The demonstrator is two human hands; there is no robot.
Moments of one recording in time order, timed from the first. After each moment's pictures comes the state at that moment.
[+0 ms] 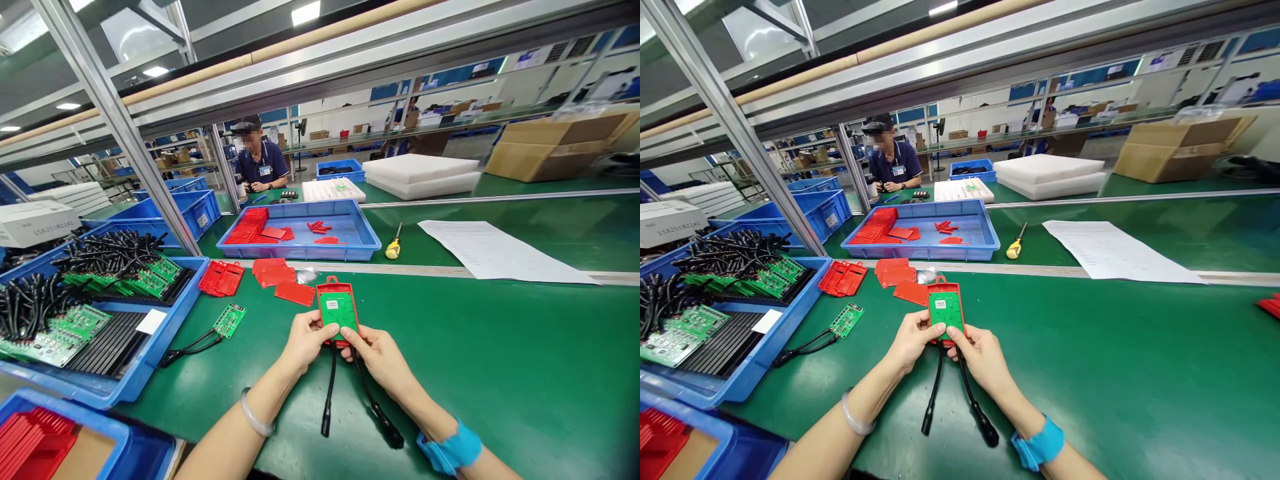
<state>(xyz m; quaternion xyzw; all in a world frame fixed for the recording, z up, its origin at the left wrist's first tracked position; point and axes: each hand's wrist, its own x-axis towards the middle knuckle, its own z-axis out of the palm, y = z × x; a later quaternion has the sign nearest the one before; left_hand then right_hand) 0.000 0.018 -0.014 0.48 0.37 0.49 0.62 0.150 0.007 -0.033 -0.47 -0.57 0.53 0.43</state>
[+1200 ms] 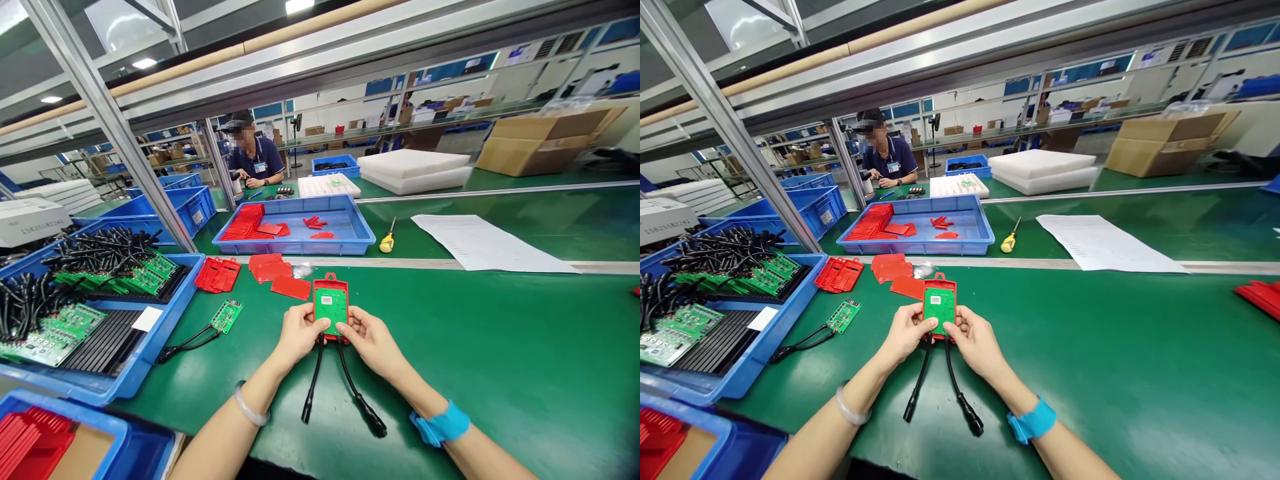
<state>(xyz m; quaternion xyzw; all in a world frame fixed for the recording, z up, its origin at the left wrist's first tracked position) -0.006 0.018 -0.014 0.52 0.42 0.46 0.58 0.152 0.009 -0.027 -0.41 -0.62 0.47 0.47</state>
